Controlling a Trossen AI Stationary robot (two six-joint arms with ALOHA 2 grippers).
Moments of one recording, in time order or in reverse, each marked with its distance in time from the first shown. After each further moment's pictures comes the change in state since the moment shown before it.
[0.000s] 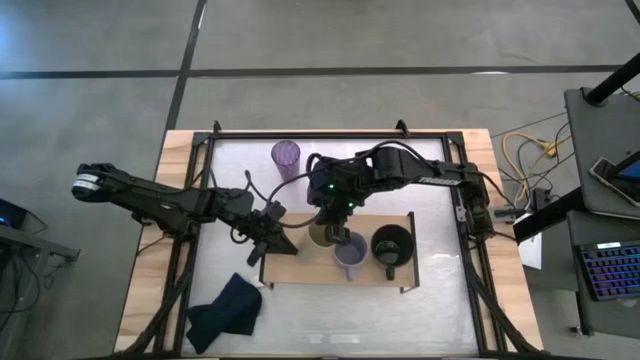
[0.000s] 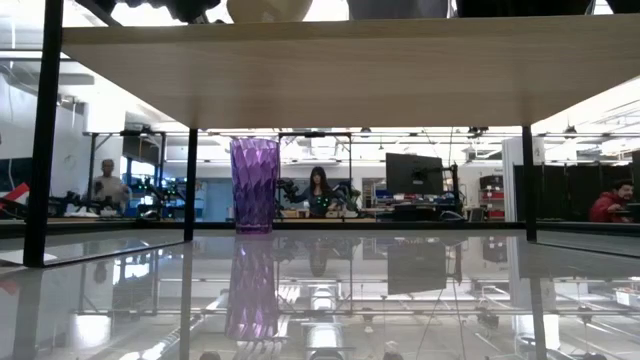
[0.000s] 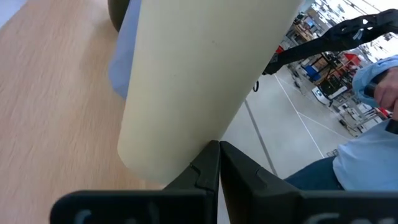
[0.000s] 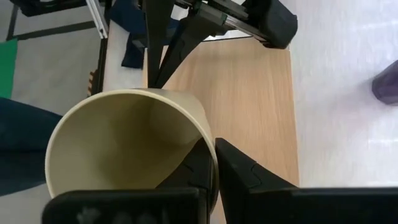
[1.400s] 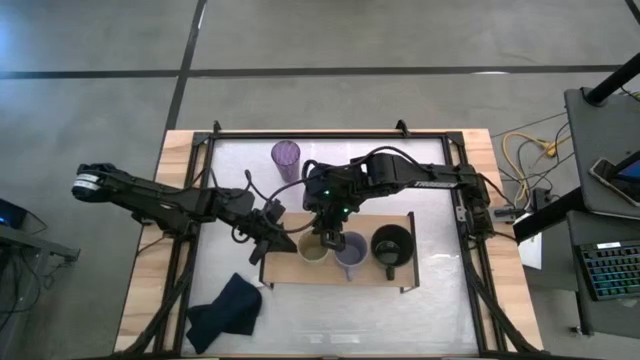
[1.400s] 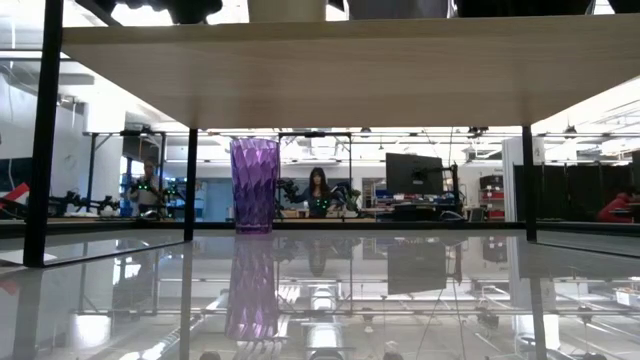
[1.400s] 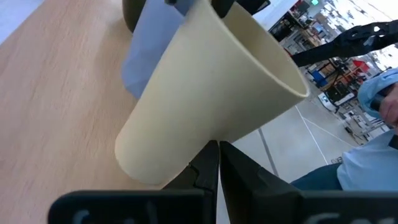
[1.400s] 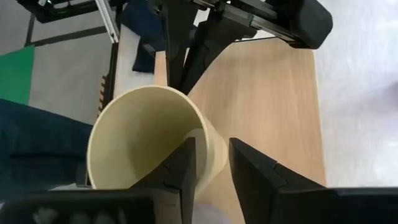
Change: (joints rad) left arm -0.002 -0.001 -0.002 -0.008 -0.024 -0.026; right arm 0.008 -0.001 -0.077 0.090 -0.029 0.034
